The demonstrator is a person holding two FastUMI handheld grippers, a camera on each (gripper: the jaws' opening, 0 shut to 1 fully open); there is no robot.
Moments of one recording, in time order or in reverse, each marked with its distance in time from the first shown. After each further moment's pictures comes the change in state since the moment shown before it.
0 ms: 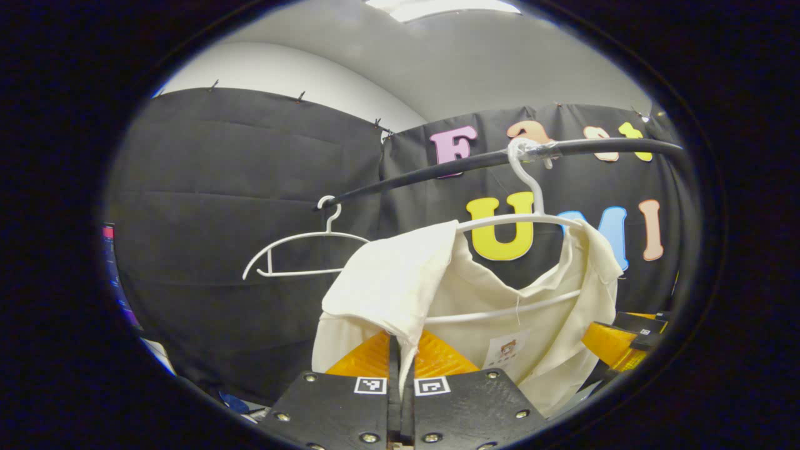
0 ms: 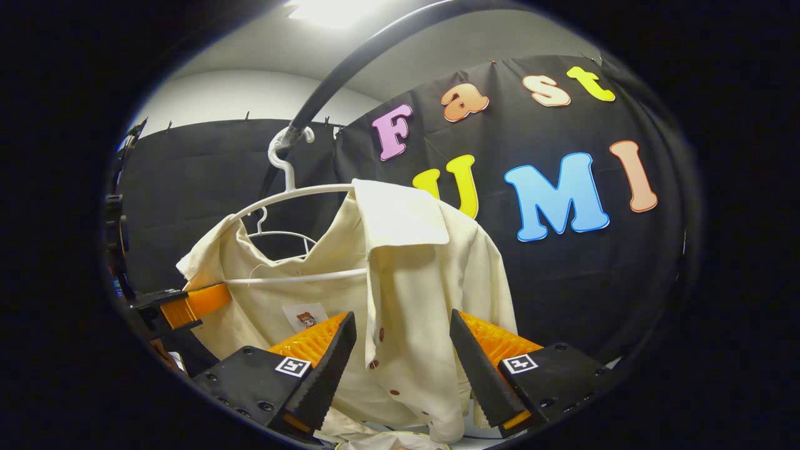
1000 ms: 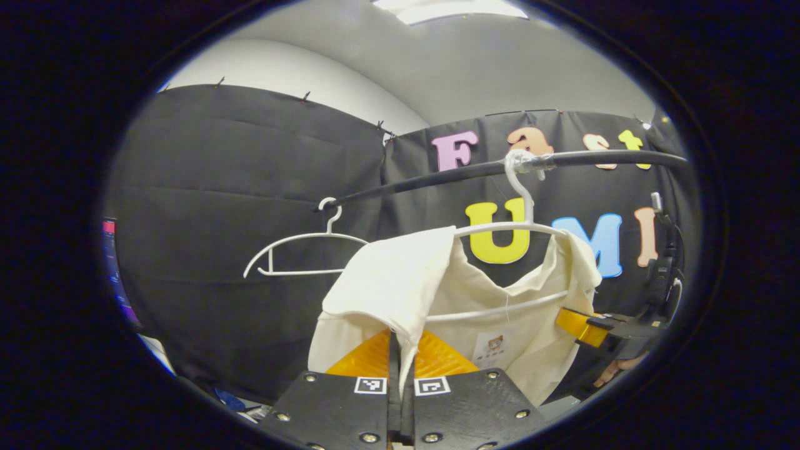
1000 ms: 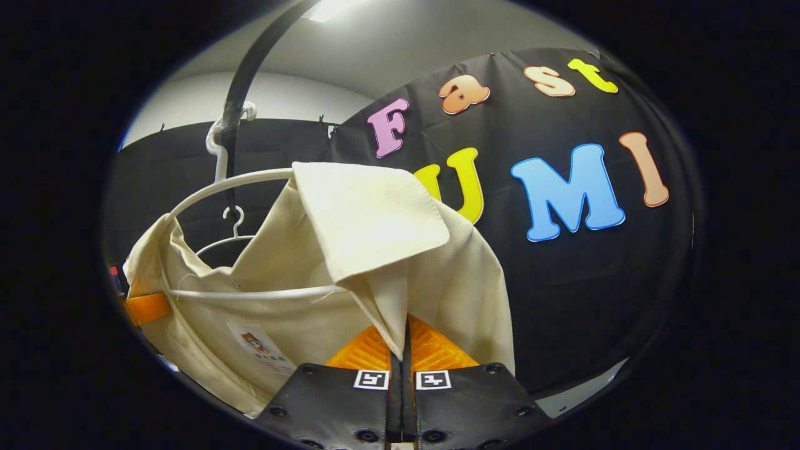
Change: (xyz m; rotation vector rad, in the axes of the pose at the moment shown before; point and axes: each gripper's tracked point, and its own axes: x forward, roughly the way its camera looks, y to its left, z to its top) left arm -0.018 -0.005 0.005 -0.028 -0.015 -0.010; right arm 0.057 -0.012 0.001 0.015 -0.013 0.053
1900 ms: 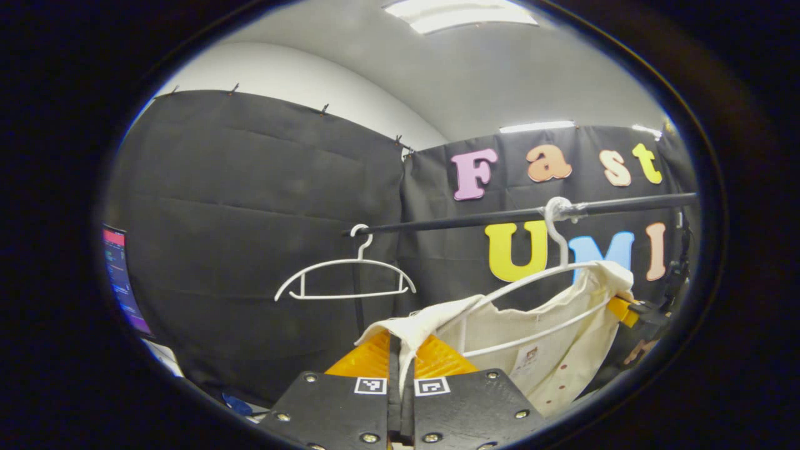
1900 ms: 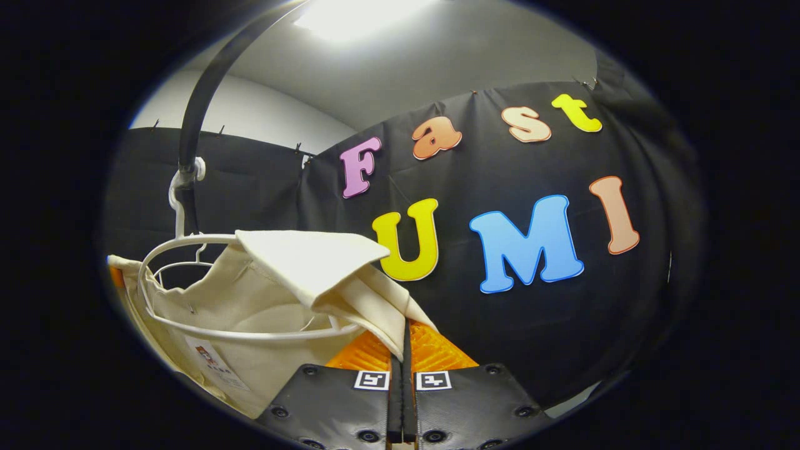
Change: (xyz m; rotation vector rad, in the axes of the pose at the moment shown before) left arm -0.001 0.068 0.048 -0.017 -0.059 0.072; right arm -0.016 -0.076 0.079 -0.080 -0.197 -0.203
